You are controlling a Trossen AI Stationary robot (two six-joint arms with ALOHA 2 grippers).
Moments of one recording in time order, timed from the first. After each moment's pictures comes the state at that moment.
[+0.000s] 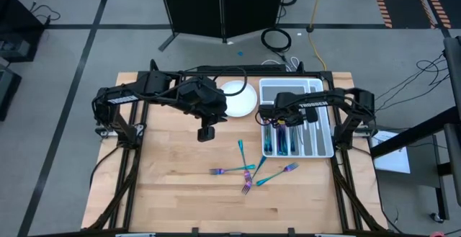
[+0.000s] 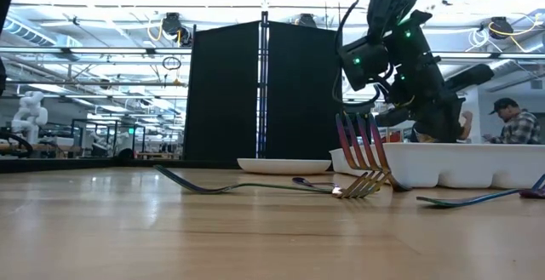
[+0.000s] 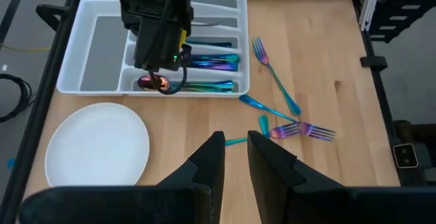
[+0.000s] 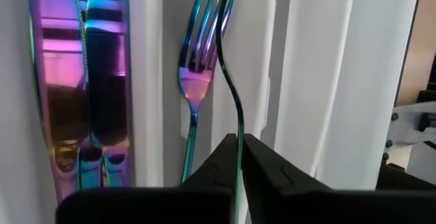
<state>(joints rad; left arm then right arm) -0.03 1.72 2.15 -1.25 0.00 -0.02 -0.24 1.73 1.09 -1.33 0.21 1.35</state>
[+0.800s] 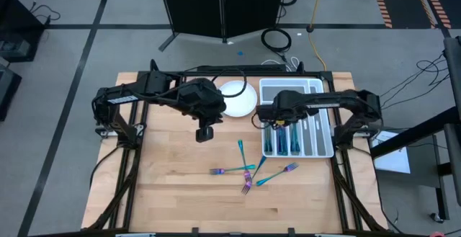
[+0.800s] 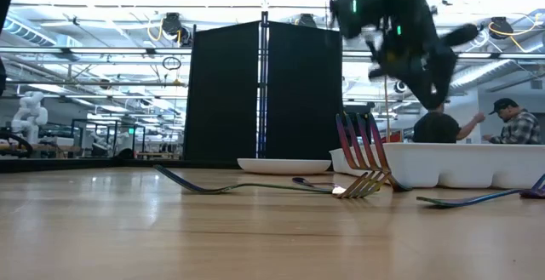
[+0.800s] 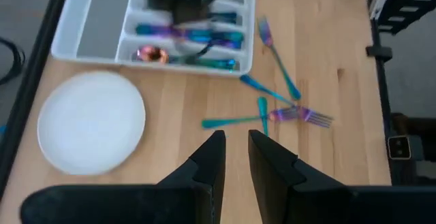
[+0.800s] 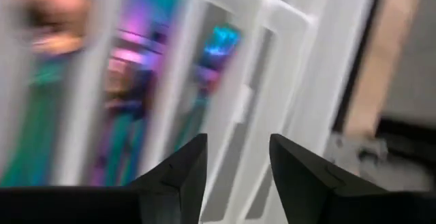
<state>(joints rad) -0.03 1.72 2.15 -1.32 0.00 -0.09 -0.13 1.68 1.32 -1.57 0.28 1.23</state>
